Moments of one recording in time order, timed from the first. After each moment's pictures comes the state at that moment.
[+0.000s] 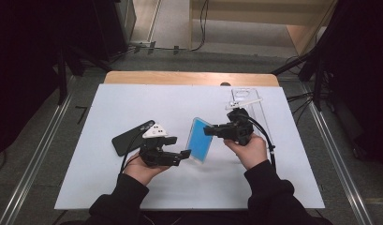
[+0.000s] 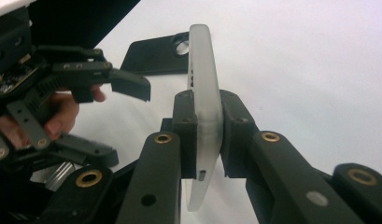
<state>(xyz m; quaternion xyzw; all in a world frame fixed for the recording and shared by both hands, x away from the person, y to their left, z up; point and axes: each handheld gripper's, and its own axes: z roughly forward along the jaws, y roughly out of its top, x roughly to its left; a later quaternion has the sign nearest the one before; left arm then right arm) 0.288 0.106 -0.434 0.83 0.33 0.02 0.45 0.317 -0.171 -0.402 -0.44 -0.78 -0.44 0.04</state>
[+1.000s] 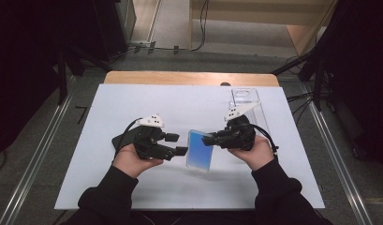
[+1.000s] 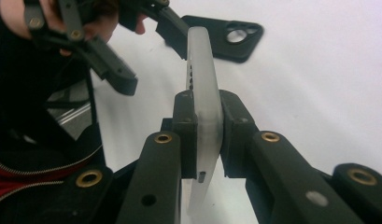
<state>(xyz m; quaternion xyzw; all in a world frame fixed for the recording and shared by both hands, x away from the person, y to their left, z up) 0.305 0.116 -0.401 0.85 0.25 -0.05 0.46 0.300 -0.170 -0.393 -0.28 -0.85 -0.45 0.04</state>
